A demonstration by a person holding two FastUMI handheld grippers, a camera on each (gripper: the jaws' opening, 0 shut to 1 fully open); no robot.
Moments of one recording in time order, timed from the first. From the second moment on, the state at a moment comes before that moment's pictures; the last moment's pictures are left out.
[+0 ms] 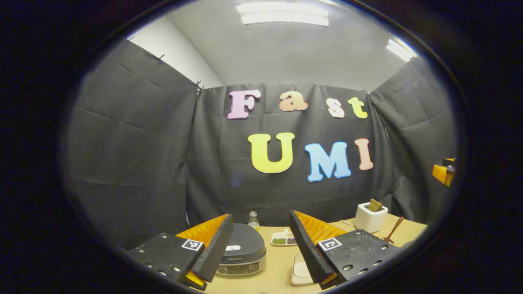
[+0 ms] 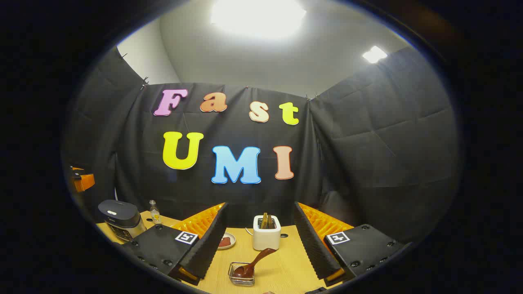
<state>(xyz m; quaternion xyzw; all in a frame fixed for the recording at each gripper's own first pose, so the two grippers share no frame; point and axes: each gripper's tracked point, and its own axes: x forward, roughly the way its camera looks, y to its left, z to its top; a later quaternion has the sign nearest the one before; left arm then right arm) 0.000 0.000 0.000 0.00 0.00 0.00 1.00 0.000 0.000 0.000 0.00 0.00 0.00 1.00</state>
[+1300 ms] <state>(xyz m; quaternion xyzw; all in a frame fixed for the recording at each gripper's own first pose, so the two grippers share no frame) 0.005 -0.003 0.021 0.02 -0.01 0.01 1.00 0.011 -0.023 -0.005 0.00 0.01 0.00 1.00</state>
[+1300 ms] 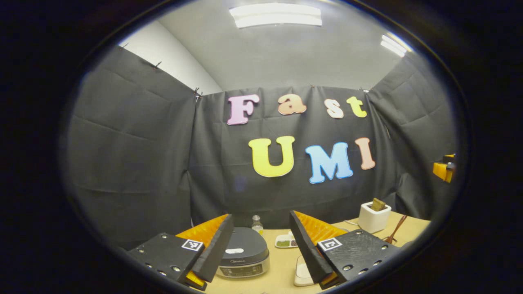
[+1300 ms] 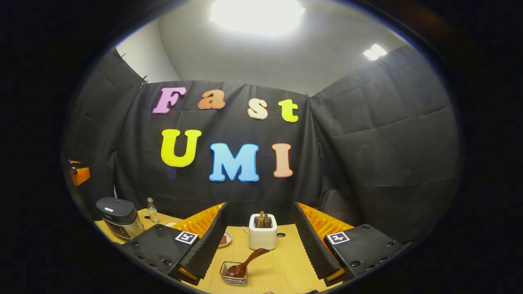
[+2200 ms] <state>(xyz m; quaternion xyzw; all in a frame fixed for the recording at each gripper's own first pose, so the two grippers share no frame) 0.002 0.012 0.015 0.06 0.02 0.06 1.00 0.025 -0.040 -0.031 0.00 0.01 0.05 1.00</state>
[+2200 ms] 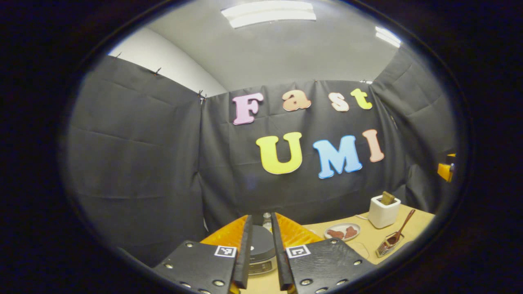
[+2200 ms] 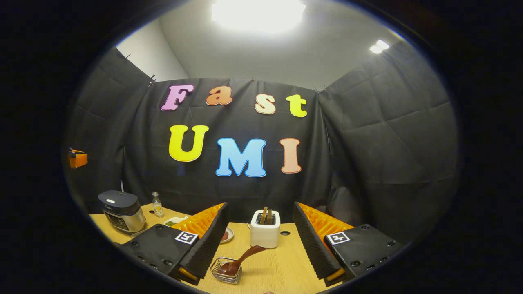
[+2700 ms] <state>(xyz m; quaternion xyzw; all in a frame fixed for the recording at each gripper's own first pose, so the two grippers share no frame) 0.074 0.070 -0.049 -0.01 0.08 0.06 0.99 0.035 -0.038 -0.028 0.00 0.02 -0.02 1.00</state>
